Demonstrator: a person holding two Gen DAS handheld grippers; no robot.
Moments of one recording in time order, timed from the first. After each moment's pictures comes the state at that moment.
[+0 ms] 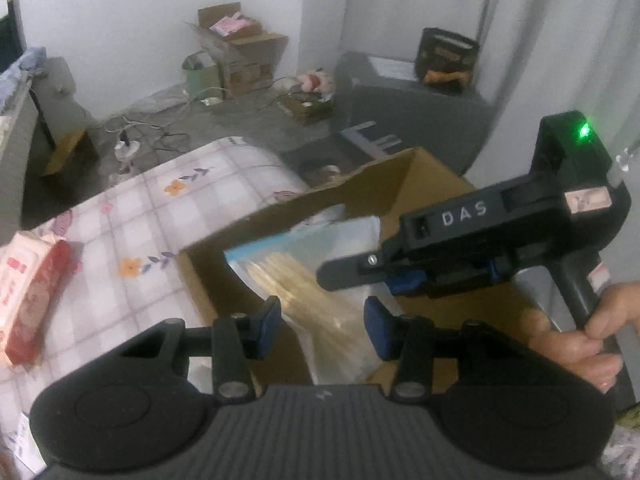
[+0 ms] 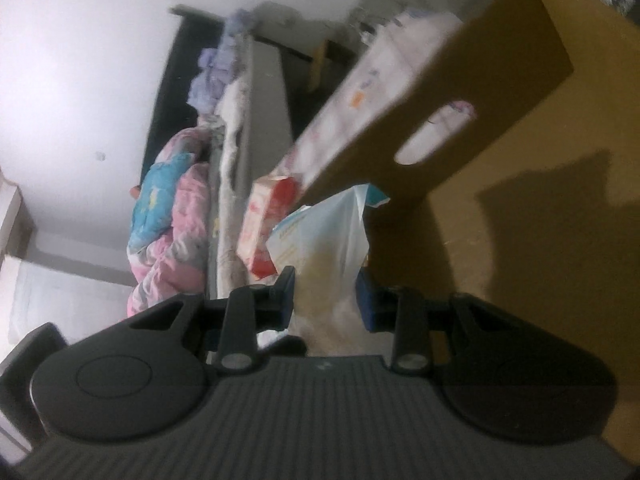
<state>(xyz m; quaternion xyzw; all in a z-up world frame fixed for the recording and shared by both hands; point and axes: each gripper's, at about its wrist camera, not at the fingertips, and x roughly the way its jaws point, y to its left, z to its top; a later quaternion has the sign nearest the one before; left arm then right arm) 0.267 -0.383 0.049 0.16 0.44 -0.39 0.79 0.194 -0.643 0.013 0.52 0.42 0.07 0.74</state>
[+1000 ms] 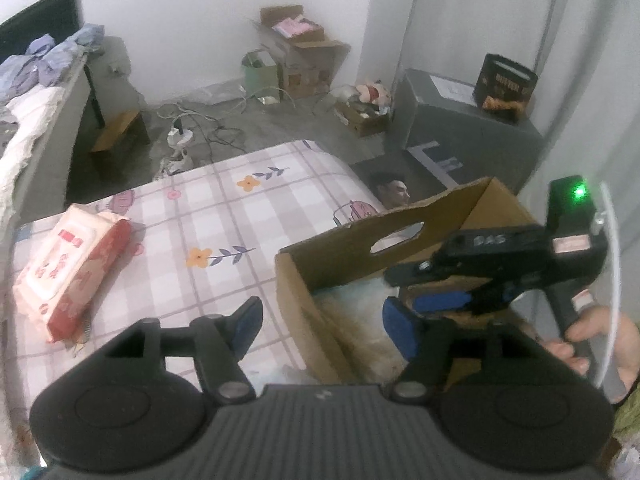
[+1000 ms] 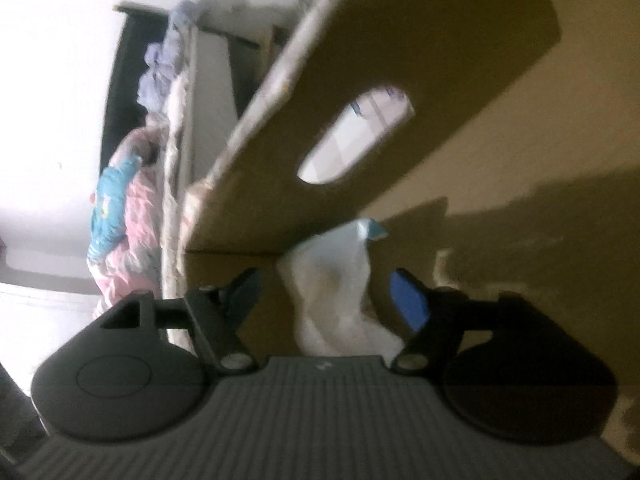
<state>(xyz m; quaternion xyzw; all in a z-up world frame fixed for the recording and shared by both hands) 0.296 -0.336 0.066 0.13 0.44 -0.32 0.83 0.248 -0.628 -0.057 0.52 0.45 0.03 0.73</state>
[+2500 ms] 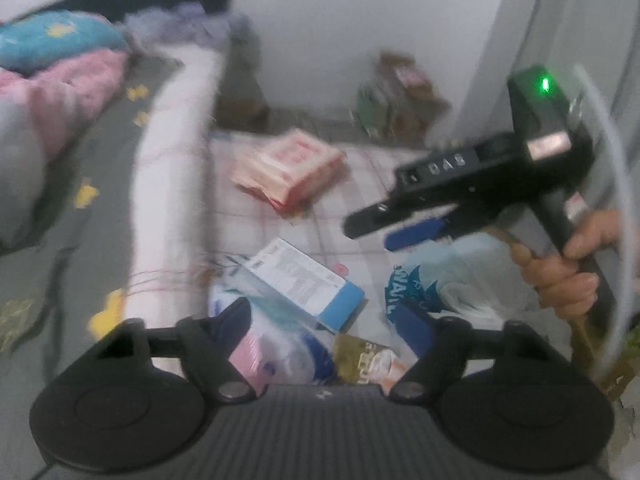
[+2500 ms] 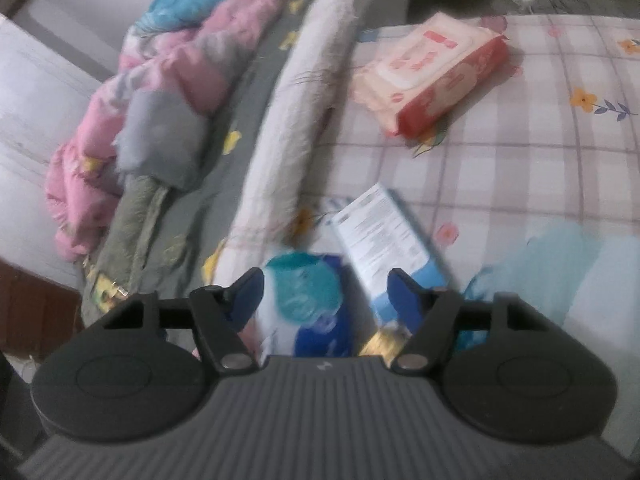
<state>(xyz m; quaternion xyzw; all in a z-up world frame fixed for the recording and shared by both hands) 0.231 -0.017 0.072 0.02 0.43 -0.23 0.88 0.298 -0.288 0.078 0.25 0.54 0.20 0.78</state>
